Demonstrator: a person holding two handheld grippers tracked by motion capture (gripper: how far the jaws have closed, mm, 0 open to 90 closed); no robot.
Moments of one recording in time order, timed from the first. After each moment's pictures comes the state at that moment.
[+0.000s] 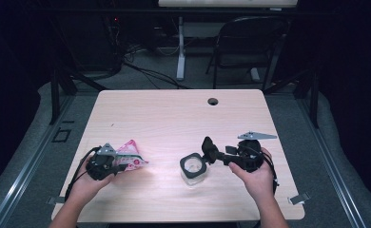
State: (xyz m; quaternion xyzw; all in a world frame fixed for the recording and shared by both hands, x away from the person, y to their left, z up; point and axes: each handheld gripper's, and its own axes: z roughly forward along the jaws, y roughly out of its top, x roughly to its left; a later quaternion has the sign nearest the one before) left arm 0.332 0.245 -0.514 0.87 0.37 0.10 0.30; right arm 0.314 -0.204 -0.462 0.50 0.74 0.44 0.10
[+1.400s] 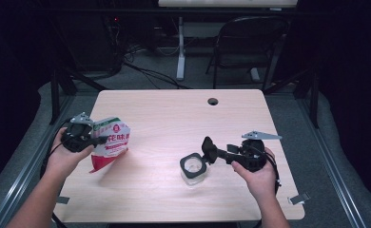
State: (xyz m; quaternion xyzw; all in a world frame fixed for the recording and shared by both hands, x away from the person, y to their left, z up) left arm 0.365 0.282 -0.430 0.85 0.41 0.15 0.31; right arm 0.311 -0.210 -0.456 0.50 0.73 0.46 0.11
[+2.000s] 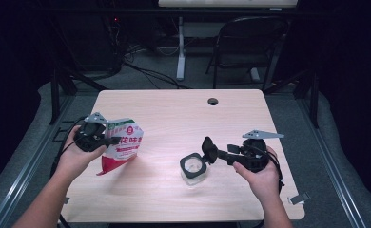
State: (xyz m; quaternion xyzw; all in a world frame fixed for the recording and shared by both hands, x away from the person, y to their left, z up) left arm 0.361 0.241 -0.419 0.86 0.37 0.13 0.31; right arm 0.304 -0.210 -0.442 0.48 0.74 0.45 0.10
